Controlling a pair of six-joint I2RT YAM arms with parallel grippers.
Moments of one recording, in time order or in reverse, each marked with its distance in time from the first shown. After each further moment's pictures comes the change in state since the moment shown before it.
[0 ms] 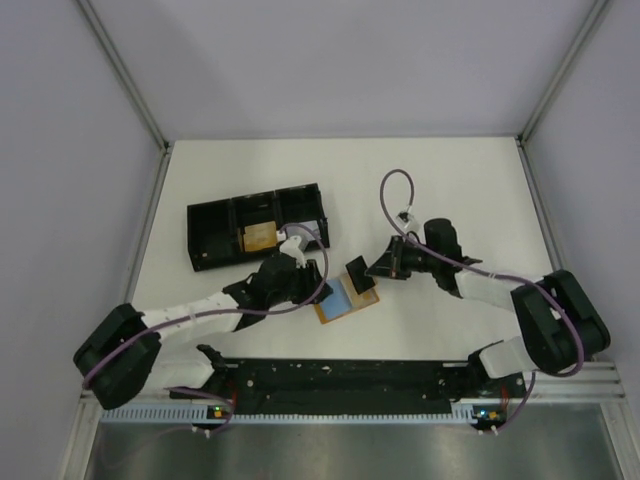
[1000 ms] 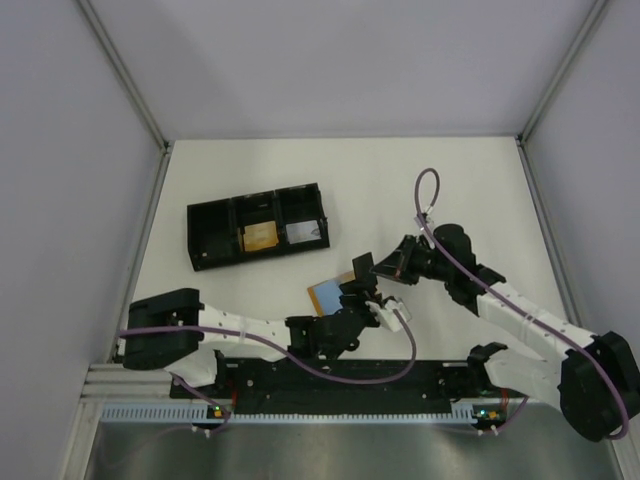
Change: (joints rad) left arm -0.654 0.214 0.204 0.372 -0.740 1.205; right arm 0.089 -0.380 0.000 -0.309 0.243 0.291
